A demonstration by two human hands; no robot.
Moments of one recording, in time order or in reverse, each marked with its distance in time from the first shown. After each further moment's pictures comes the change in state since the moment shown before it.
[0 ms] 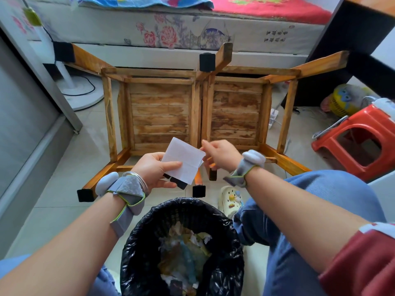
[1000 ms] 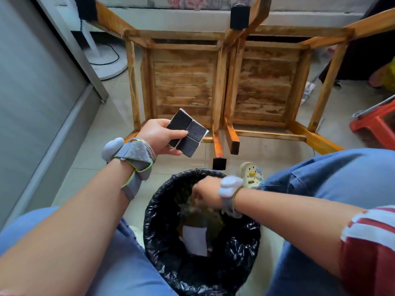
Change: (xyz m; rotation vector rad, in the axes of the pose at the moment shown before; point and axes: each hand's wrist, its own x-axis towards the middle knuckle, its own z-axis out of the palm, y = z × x) left_hand -0.009 0.001 -0.024 0.082 0.125 0.042; right_hand -0.063 0.040 0.106 -0.906 -0.695 -0.312
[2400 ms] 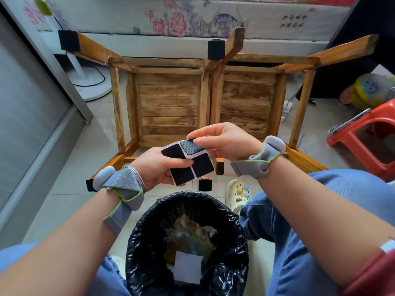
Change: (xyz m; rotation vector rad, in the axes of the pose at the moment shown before) left_hand -0.004 0.004 0.021 -0.097 -0.341 -0.008; right_hand -0.058 0.055 -0.134 1.310 0.377 -0.125
